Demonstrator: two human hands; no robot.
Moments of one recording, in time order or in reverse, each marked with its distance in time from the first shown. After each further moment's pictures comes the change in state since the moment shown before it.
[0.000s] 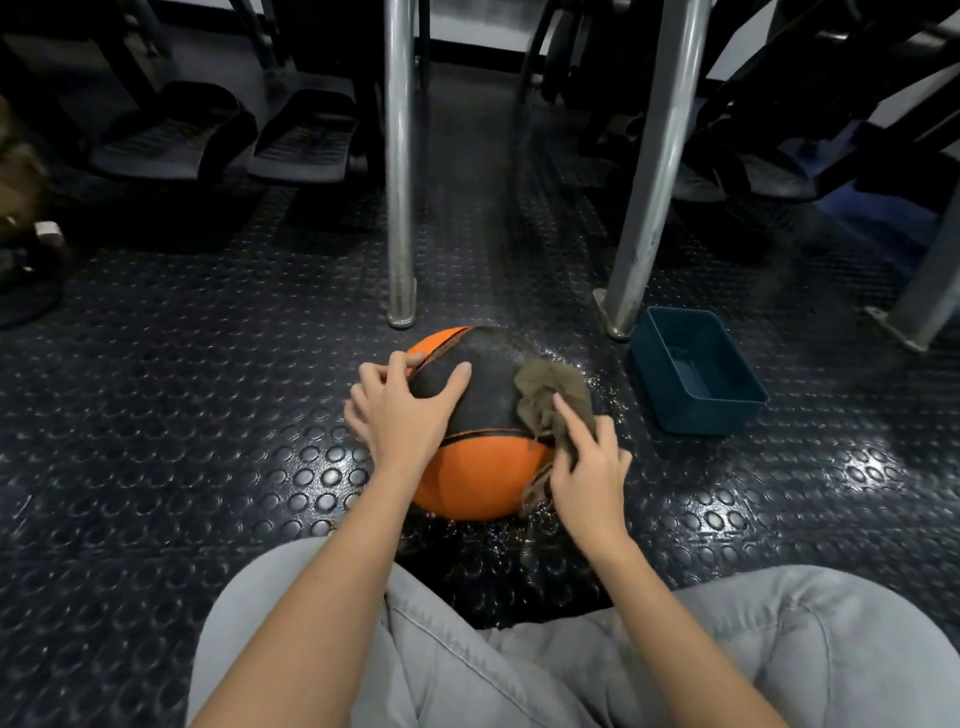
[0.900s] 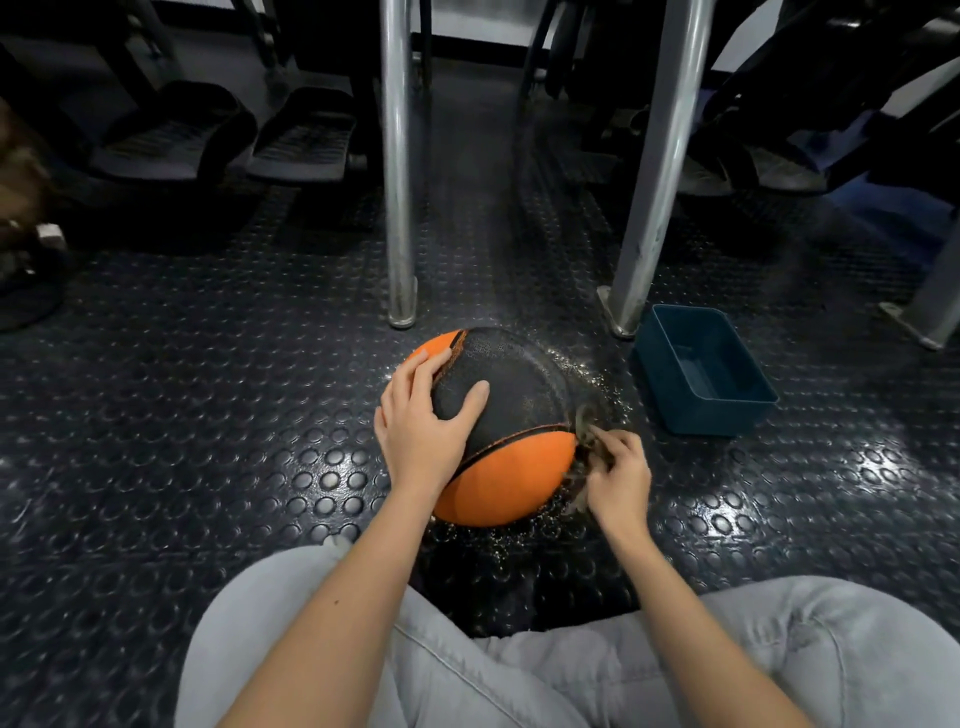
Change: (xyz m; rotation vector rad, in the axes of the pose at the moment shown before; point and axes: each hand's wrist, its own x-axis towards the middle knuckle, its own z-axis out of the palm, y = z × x) left_hand -0.017 -0.004 0.016 -0.080 -0.063 0.182; right_hand 0.012 0.043 0.002 0.159 0.039 0.291
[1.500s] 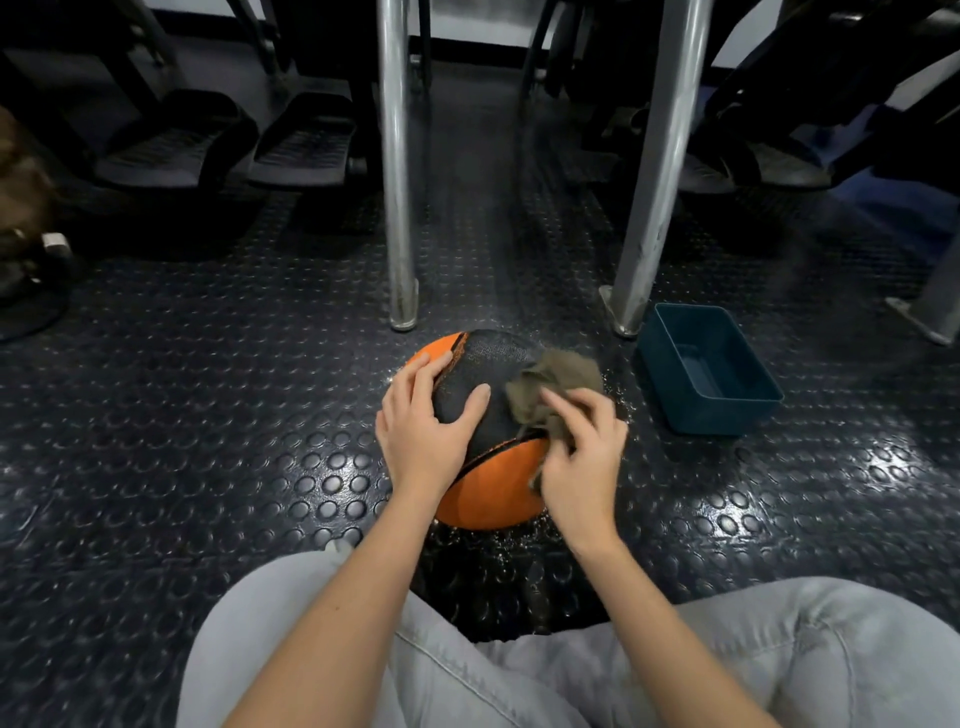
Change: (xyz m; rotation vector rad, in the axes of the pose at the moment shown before) left_hand 0.000 0.001 0.001 0.007 0.024 0.004; right_hand -0.020 -0.053 0.013 0.027 0.088 -0.318
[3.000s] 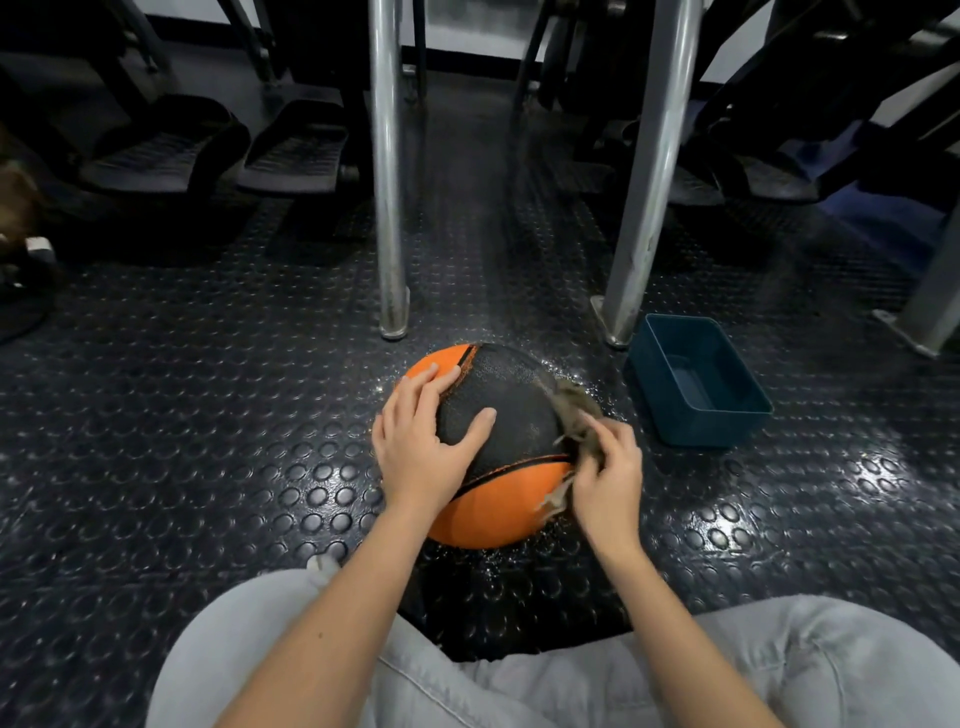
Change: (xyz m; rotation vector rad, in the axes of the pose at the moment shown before) left_hand -0.004 0.000 0.007 0.050 -0.026 0.122; right_hand 0.014 0.040 -0.016 -0.026 -0.088 0.167
